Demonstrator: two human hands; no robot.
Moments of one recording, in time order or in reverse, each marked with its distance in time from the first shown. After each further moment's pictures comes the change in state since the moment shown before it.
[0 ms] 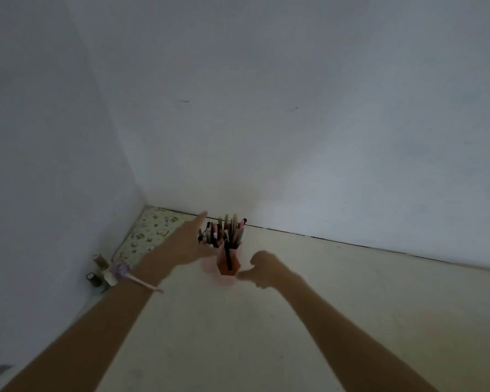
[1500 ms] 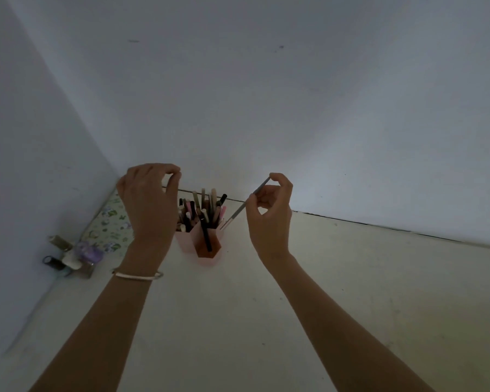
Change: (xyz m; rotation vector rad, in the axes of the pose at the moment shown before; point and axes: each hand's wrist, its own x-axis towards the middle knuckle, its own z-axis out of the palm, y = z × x) left_hand 0.029 0.026 0.026 0.118 1.022 0.084; right_hand 0.043 0.022 -0.012 0.810 0.898 -0.620
